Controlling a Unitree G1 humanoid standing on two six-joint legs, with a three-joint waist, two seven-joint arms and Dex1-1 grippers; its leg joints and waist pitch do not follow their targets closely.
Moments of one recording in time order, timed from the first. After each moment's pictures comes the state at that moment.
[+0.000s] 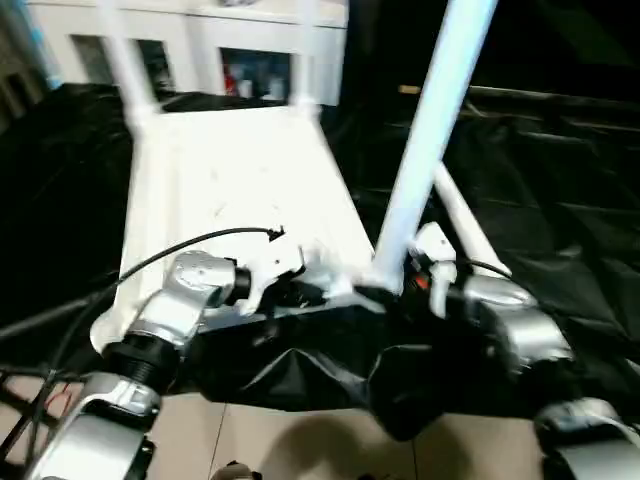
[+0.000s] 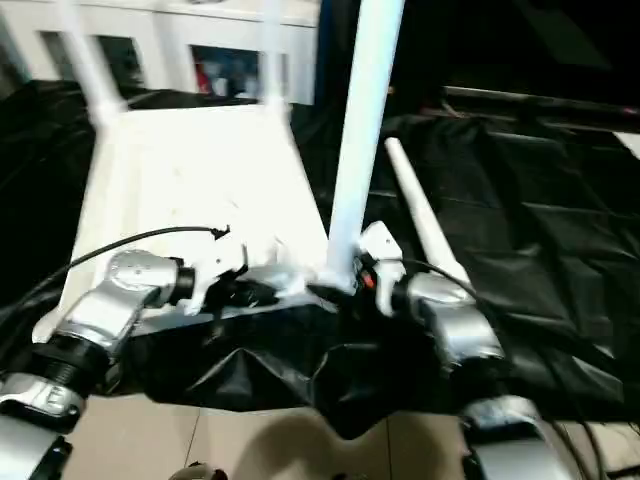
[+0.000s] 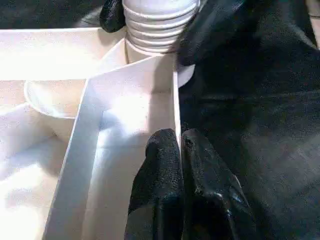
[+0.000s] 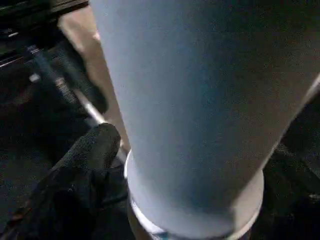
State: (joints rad) left arm -0.59 0.35 -0.26 0.57 0.03 0.06 -1.22; right arm -0.51 -0.31 0.12 0.61 0.14 0.10 1.07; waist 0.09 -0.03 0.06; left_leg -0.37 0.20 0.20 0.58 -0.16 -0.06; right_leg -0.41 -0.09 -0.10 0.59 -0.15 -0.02
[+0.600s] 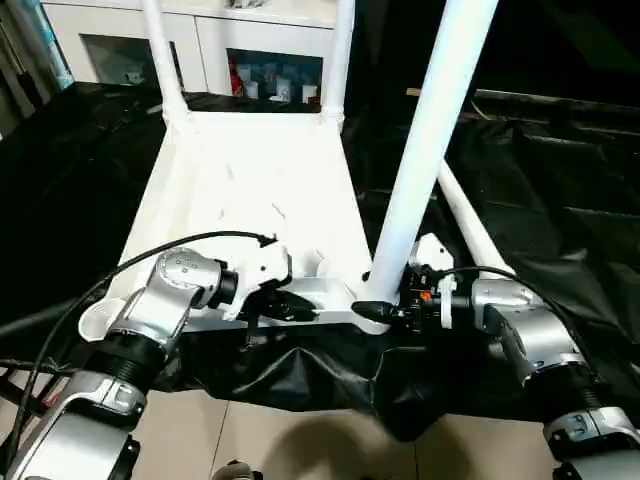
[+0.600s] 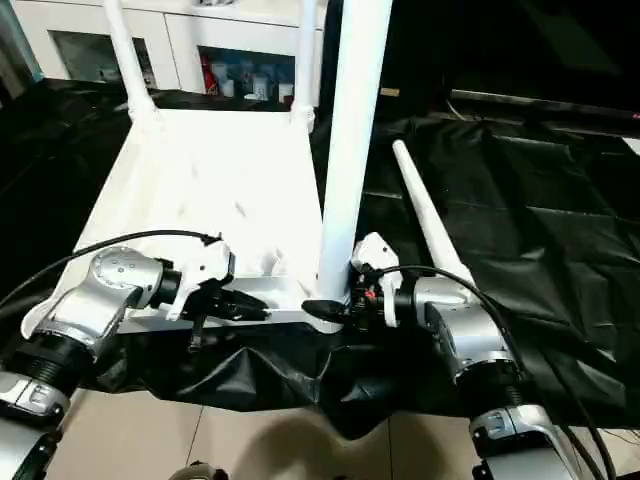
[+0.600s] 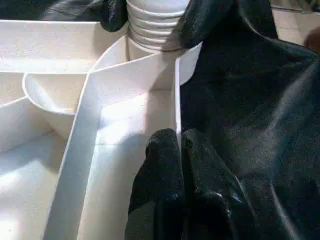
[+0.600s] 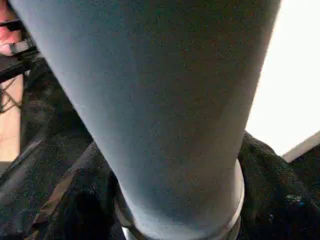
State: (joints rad) left arm -0.59 0.37 -0.26 0.60 0.01 0.04 -1.26; right arm -0.48 -0.29 0.12 0.56 0.15 0.16 1.08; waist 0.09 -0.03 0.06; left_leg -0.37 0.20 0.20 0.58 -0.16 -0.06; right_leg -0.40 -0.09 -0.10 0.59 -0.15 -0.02
